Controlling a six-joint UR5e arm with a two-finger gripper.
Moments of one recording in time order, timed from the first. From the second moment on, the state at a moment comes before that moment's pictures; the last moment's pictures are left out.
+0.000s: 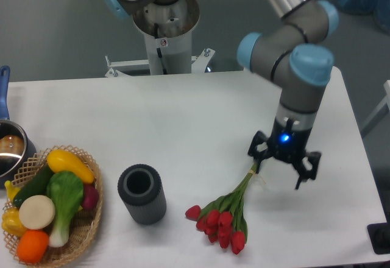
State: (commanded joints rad) arm 2.72 -1.93 -1.58 -0.81 1.22 1.14
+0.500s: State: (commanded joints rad) arm 2.71 -1.73 -1.62 -0.93 1.44 1.23
